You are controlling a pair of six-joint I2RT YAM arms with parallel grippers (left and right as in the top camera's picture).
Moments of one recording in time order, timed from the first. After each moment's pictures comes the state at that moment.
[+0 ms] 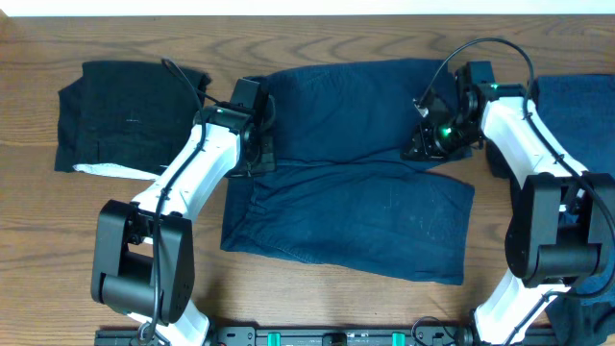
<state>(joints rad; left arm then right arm) -0.28 1.79 1.24 -0.87 0.04 -0.38 0.04 1.93 1.40 -1.01 -0.54 -0.08</state>
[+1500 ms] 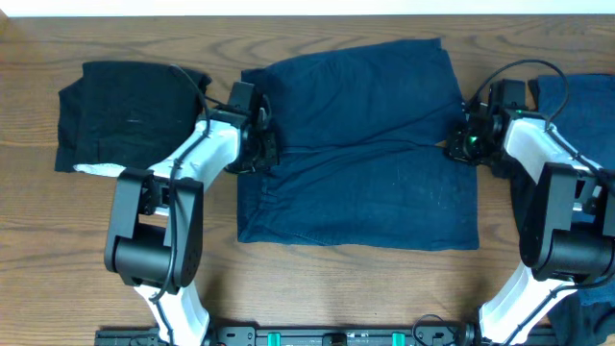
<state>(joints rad) -0.22 1.92 1.22 -0.67 0.18 -0.36 -0.13 1.96 1.23 -0.64 -0.28 0.13</state>
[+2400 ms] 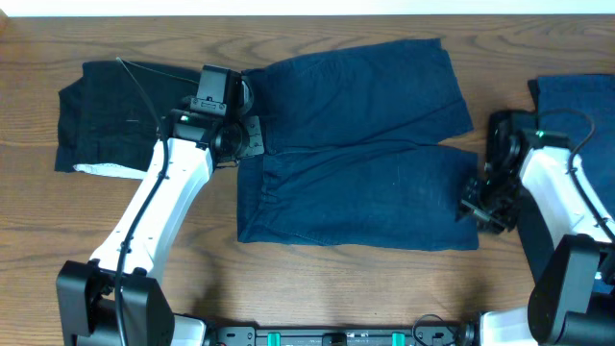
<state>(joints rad) -0.22 1.59 1.25 -0.80 0.11 -0.36 -0.13 1.63 1.02 -1.17 -0.12 0.45</state>
